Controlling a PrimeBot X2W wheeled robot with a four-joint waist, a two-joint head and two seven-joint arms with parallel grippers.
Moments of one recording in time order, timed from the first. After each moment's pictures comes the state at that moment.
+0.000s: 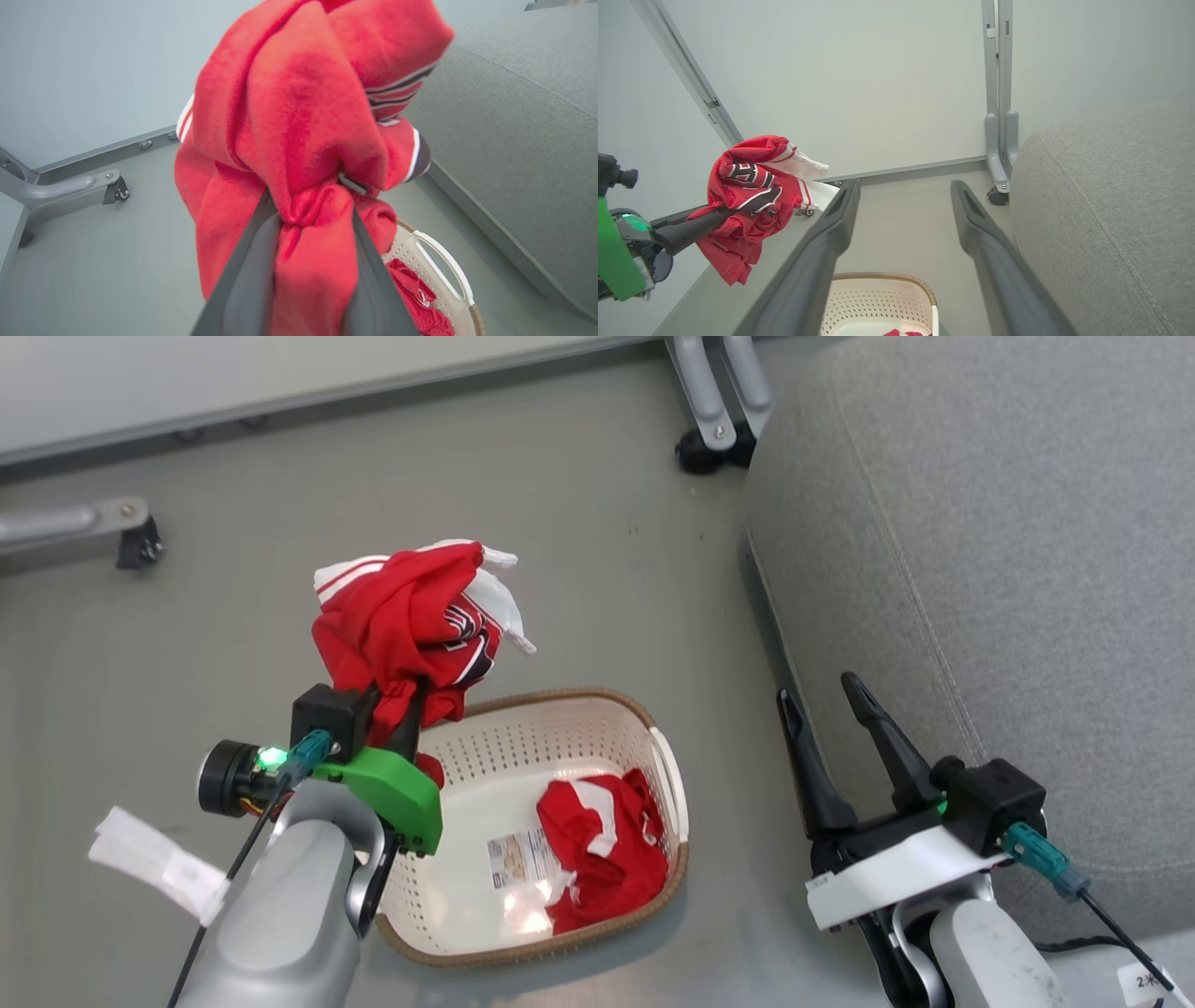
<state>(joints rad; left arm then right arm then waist) -0.56 0.13 -0.42 0.82 -0.30 -0.06 -0.26 -0.14 -0.07 0.24 0.13 0.28 0.13 -0.26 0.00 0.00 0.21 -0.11</state>
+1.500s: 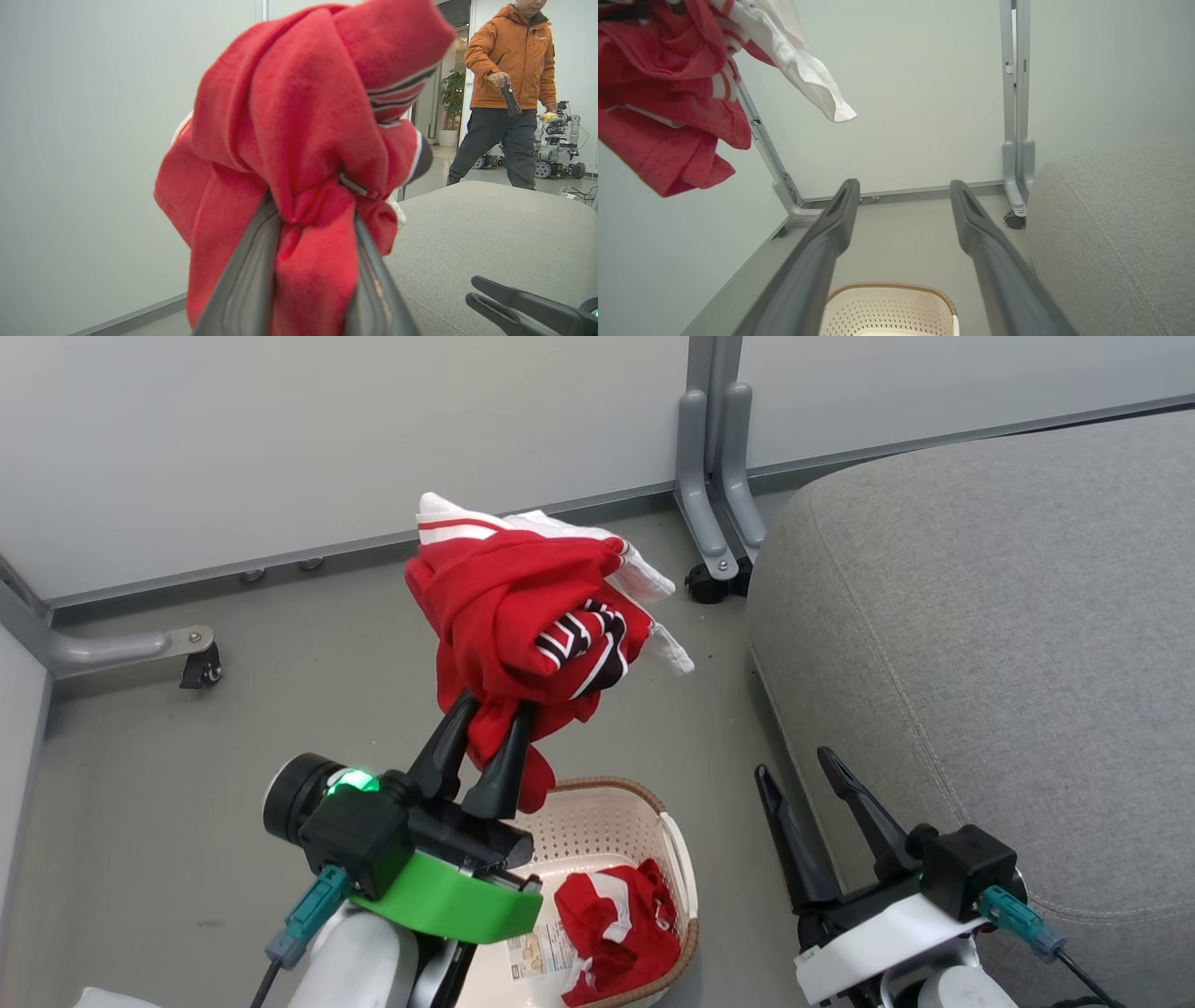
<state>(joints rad) -0.19 0.08 -0.39 -0.02 -0.25 -0.13 -0.26 -0.03 -0.09 0.30 0.11 0.29 0.13 -0.26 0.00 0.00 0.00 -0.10</state>
